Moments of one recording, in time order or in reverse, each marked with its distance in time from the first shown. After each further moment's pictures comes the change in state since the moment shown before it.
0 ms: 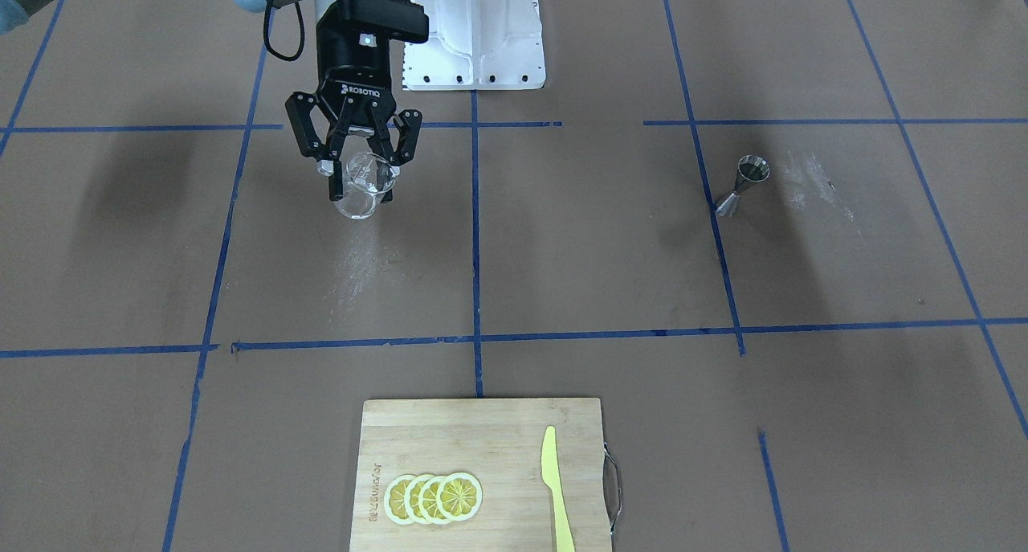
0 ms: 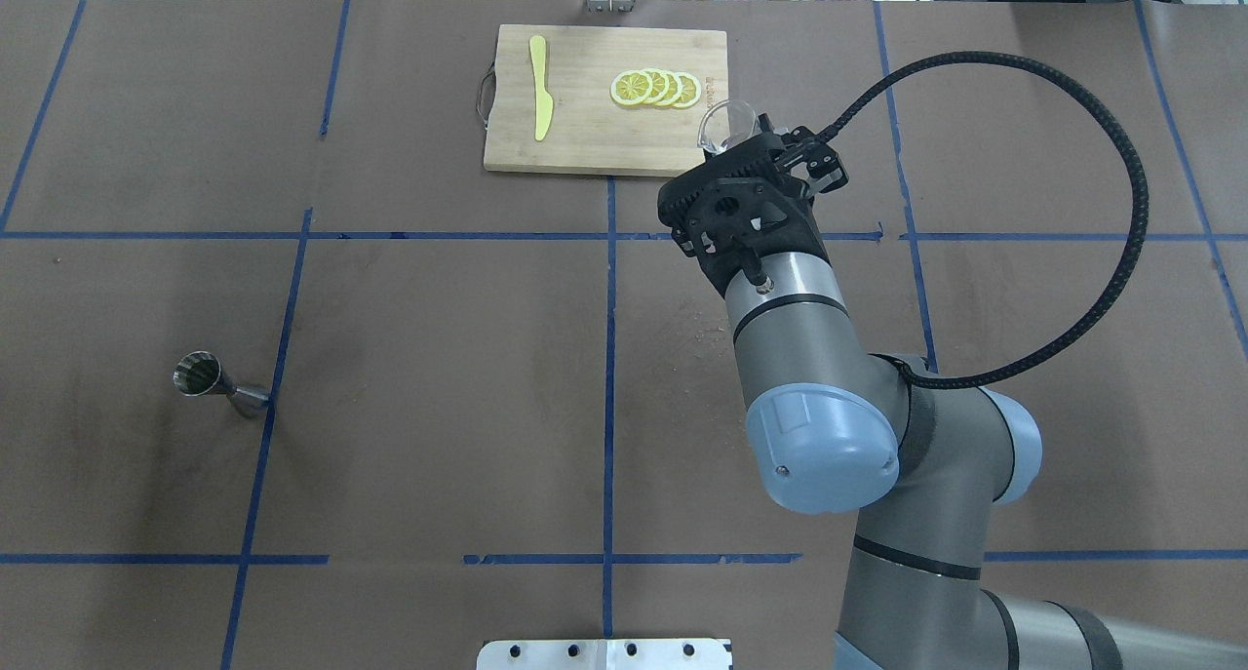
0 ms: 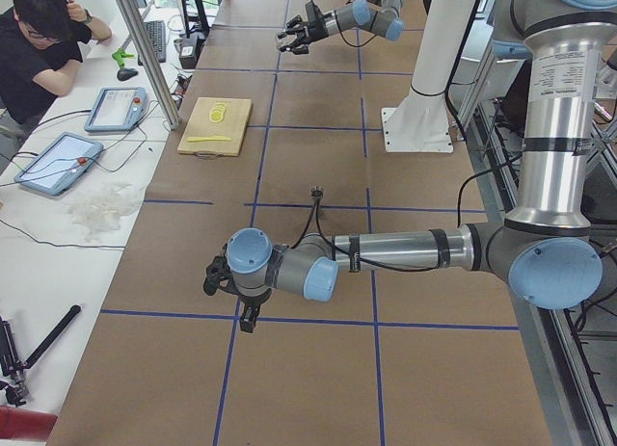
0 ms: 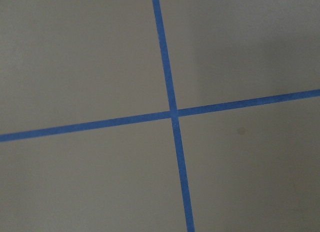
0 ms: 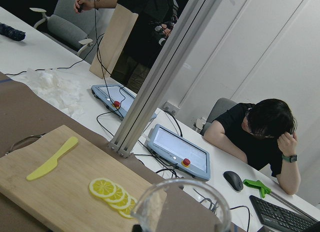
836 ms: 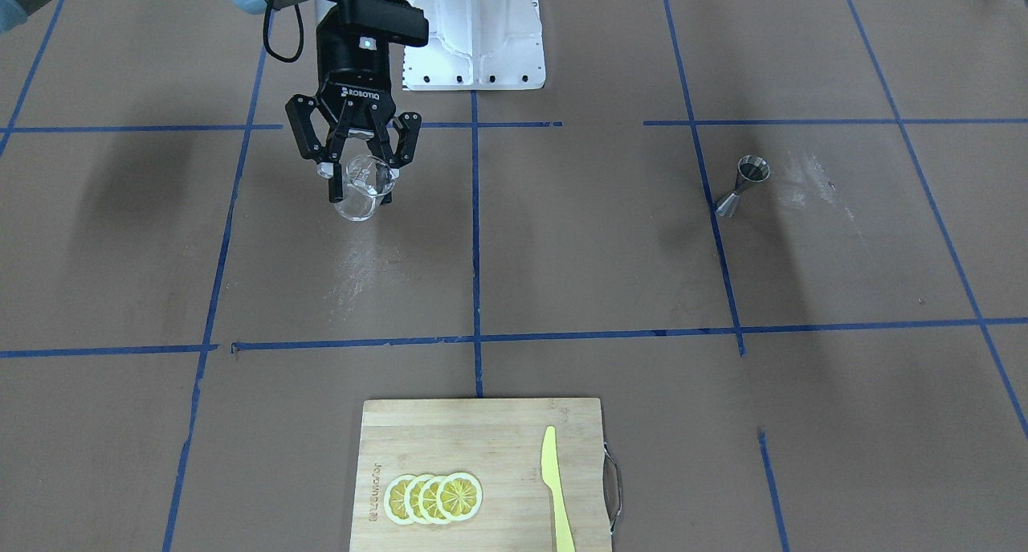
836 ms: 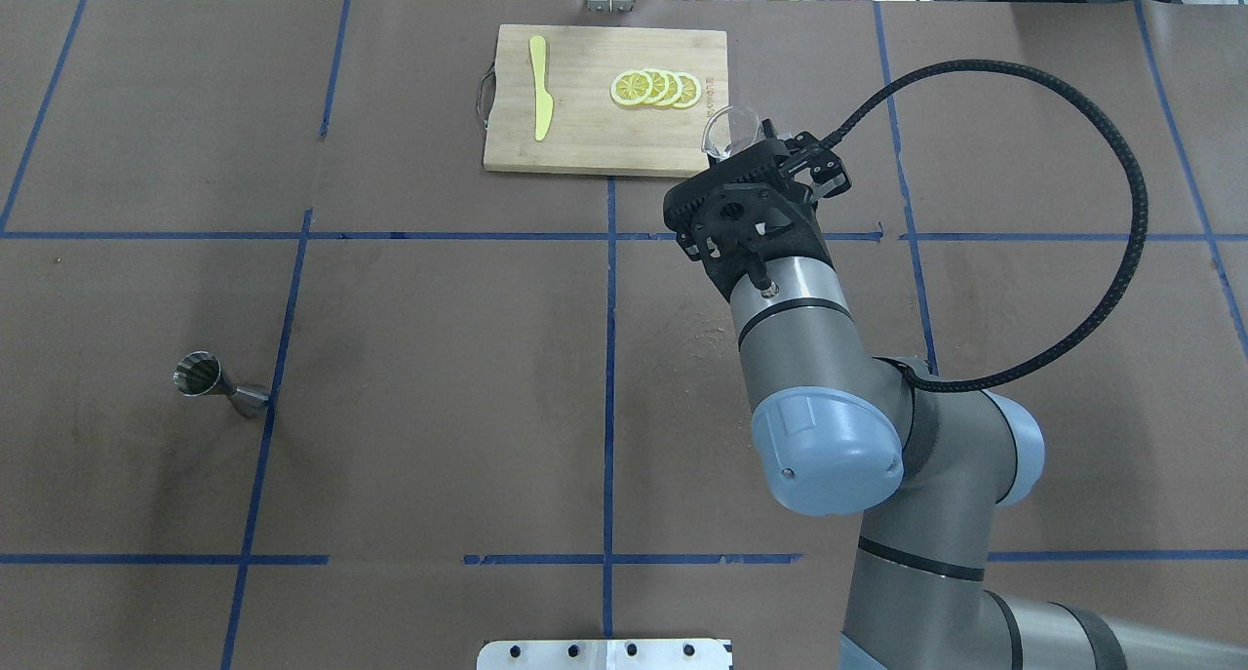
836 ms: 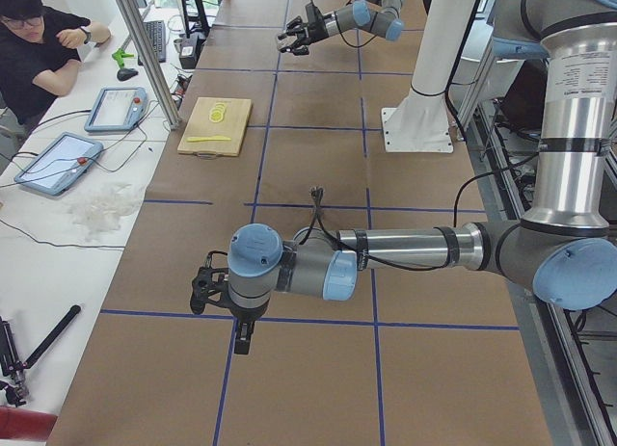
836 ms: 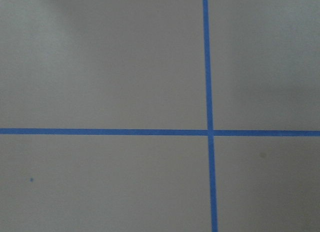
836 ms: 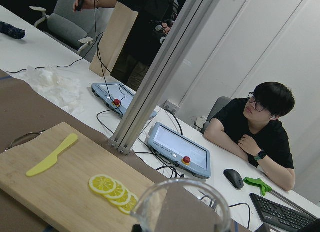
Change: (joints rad) left arm -0.139 0.009 -0.062 0.009 0.151 0.007; right arm -0.002 -0.026 -0.003 0.033 0.002 0.005
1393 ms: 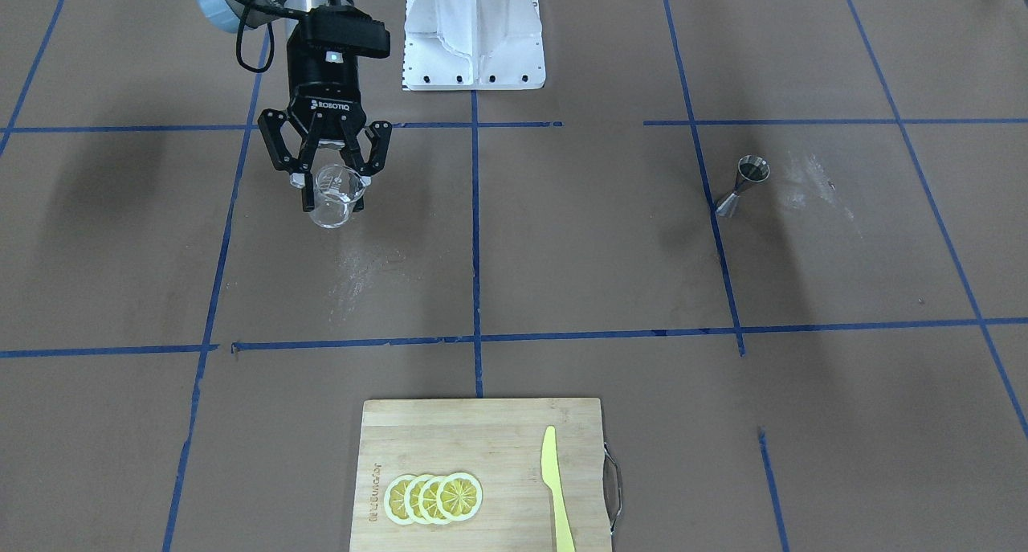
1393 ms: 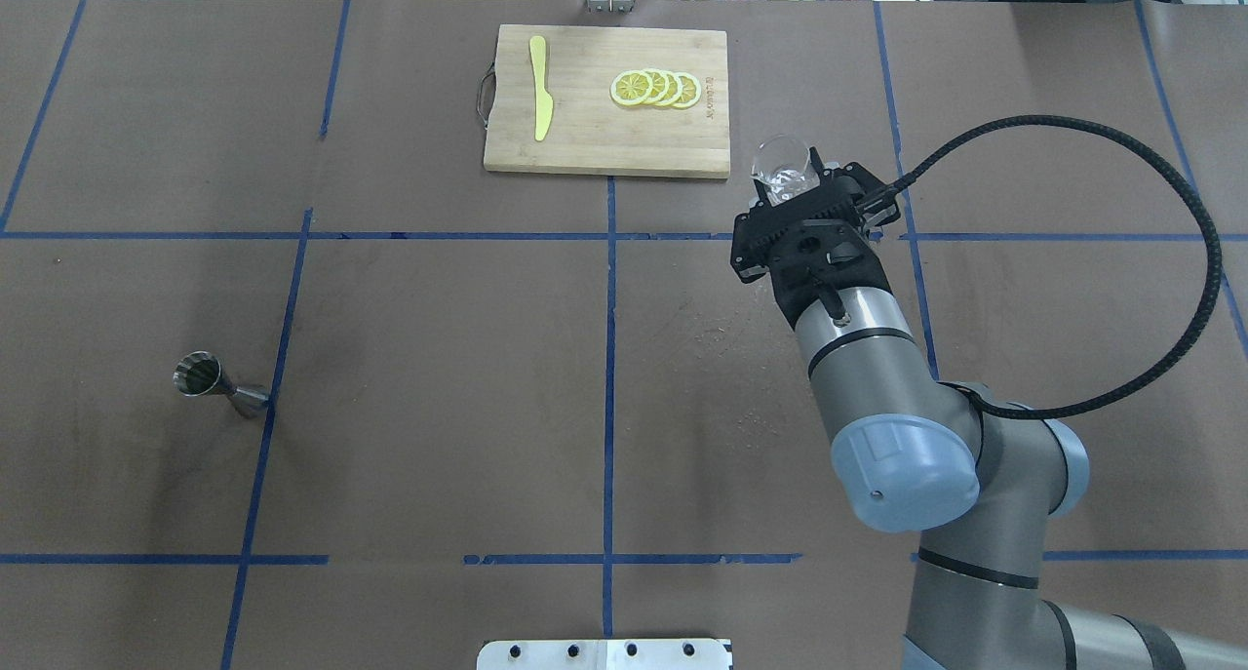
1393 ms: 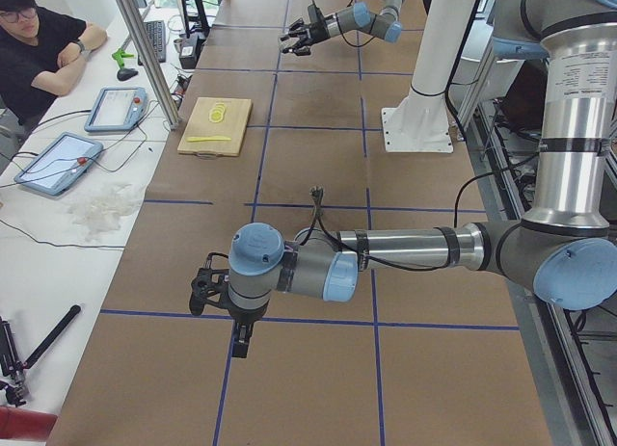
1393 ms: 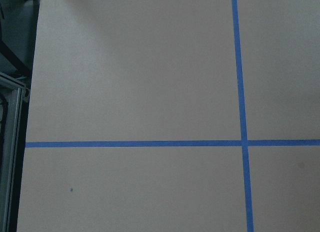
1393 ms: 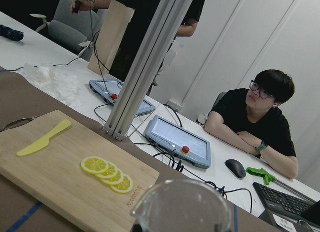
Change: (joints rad) left arm 0.002 0.001 0.000 -0.009 0.007 -0.004; right arm -0.005 -0.173 -0.002 0.218 -0.001 0.016
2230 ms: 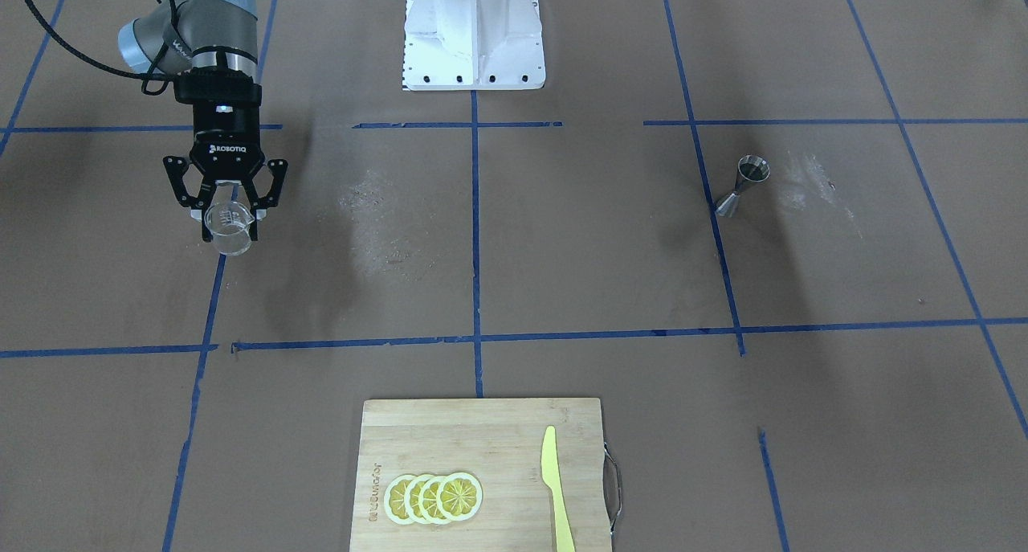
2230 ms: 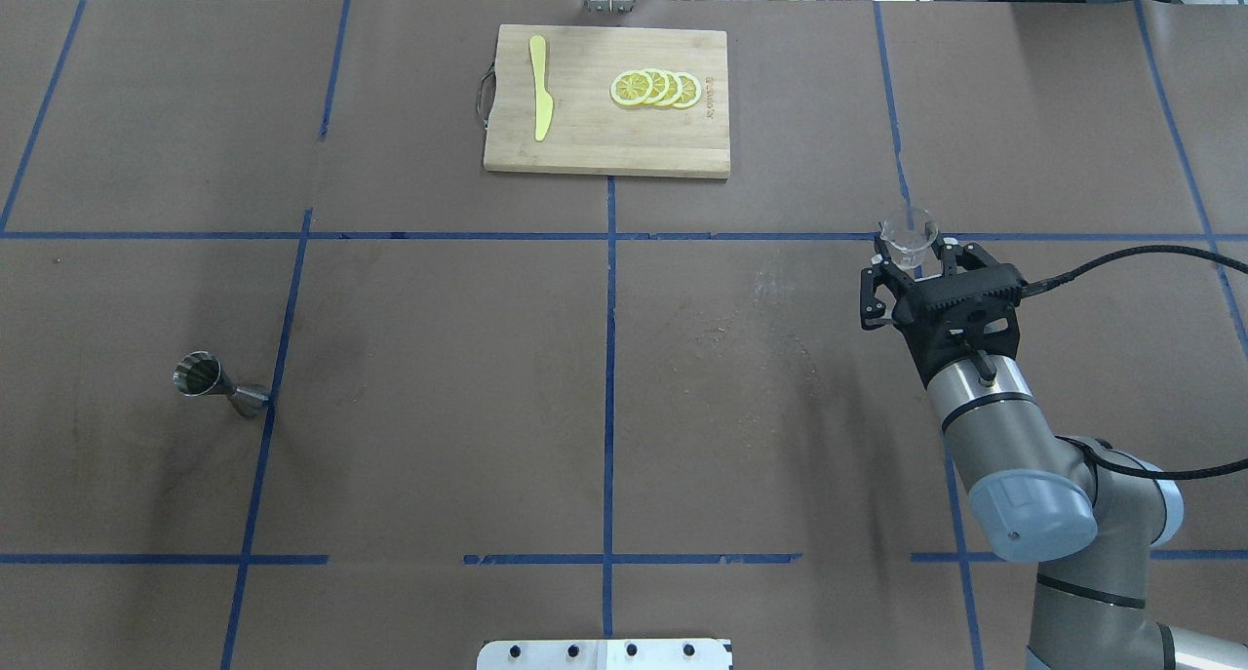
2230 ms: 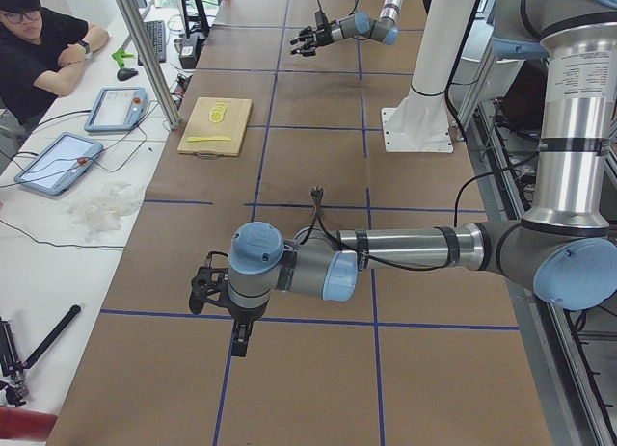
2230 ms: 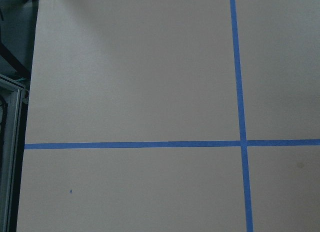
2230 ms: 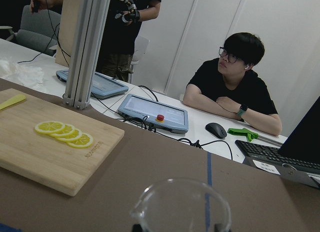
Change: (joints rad) left arm 0.001 -0.001 -0.001 -0.002 0.000 0.005; right arm -0.027 -0.253 -0.171 0.383 -0.051 0.258
